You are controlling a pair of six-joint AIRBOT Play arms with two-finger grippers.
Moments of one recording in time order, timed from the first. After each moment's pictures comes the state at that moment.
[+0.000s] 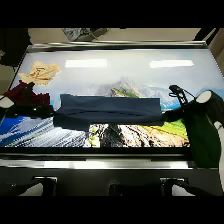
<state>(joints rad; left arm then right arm) 0.17 -1.22 1.04 1.08 -1.15 -1.33 -0.19 -1.35 1.11 -1.18 1.24 0.93</state>
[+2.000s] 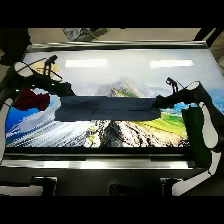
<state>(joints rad) -0.07 -1.57 1.59 1.06 -1.32 -1.39 -0.22 -1.82 1.49 -0.90 1.26 1.09</state>
